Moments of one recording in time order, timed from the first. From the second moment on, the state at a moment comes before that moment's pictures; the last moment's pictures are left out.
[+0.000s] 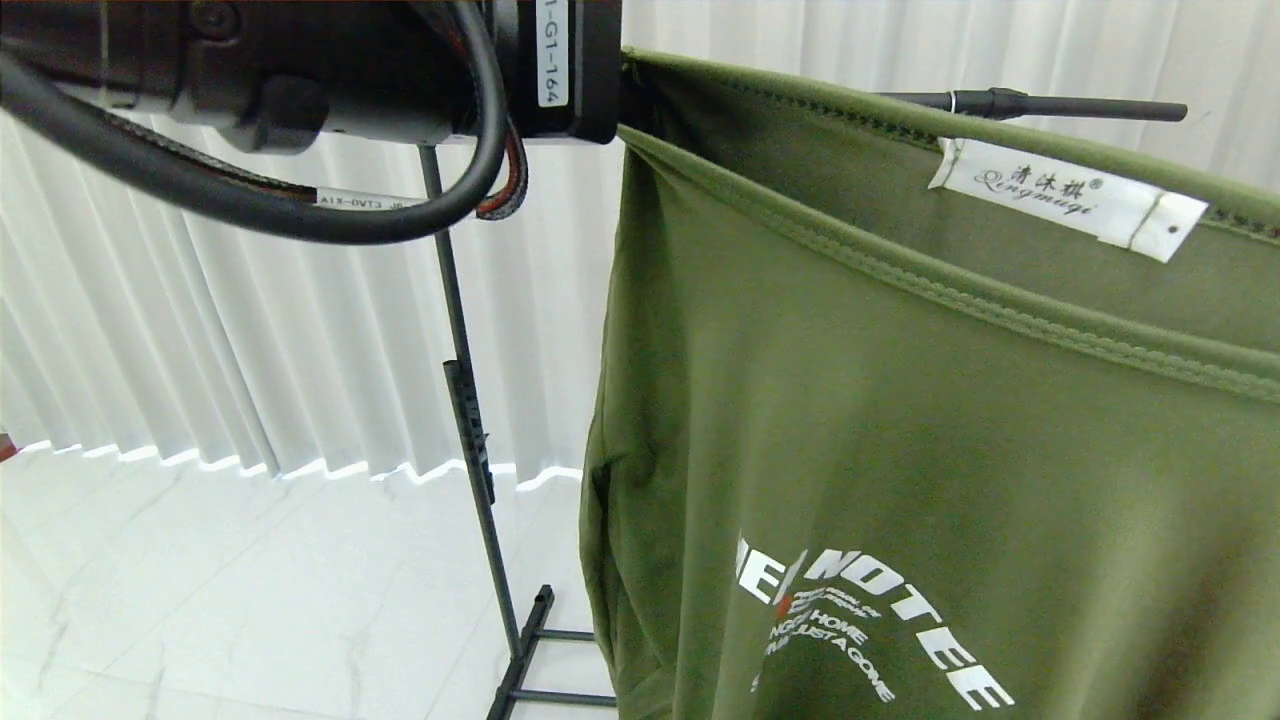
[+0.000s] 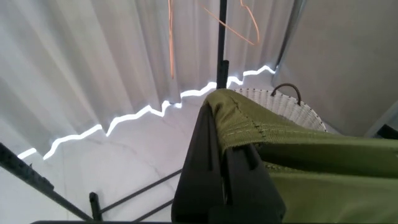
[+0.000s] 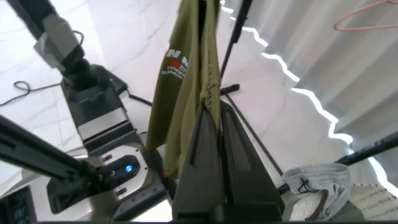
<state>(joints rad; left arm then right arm) -0.87 1.60 -1.86 0.49 0.23 -0.06 1.00 1.05 -1.58 0.88 0.10 -0.02</state>
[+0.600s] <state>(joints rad) -0.92 1.54 -1.86 0.74 0.22 -0.15 0.88 1.12 -1.56 0.74 -0.19 -0.01</state>
